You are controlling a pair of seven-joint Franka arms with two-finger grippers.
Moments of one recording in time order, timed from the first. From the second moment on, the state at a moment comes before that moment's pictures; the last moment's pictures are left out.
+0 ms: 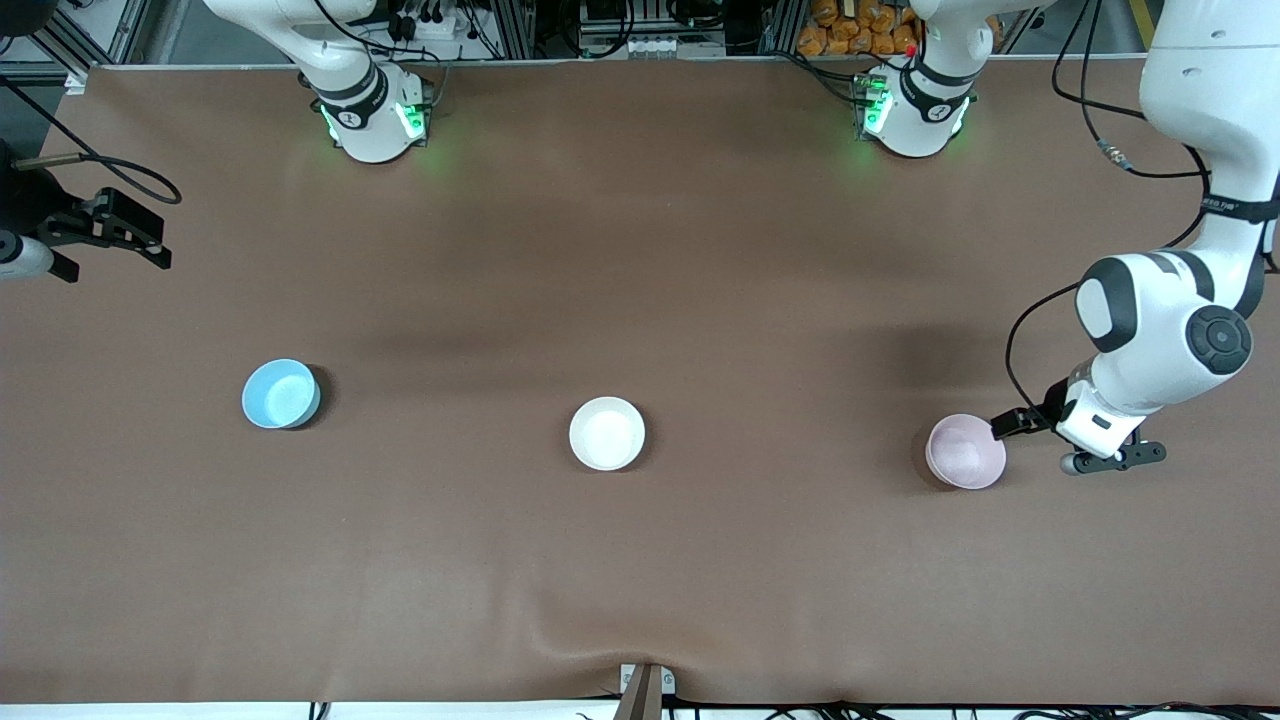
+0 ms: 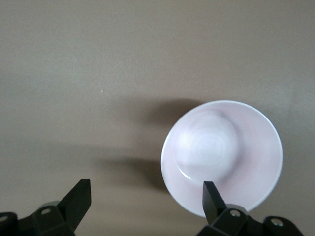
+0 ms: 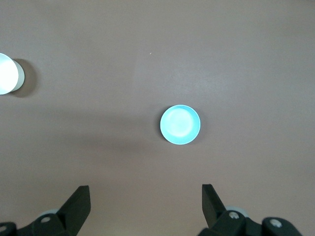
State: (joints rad) left arm 0.18 0.48 -0.11 -1.93 0.01 2.46 -0.08; right arm 0.01 -0.04 -0.02 -1.61 0.00 1.58 -0.16
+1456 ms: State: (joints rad) left arm 0.18 0.42 -0.23 -1.99 0.01 2.45 -0.08; right arm 0.02 -0.04 -0.02 -1.61 0.00 1.58 -0.16
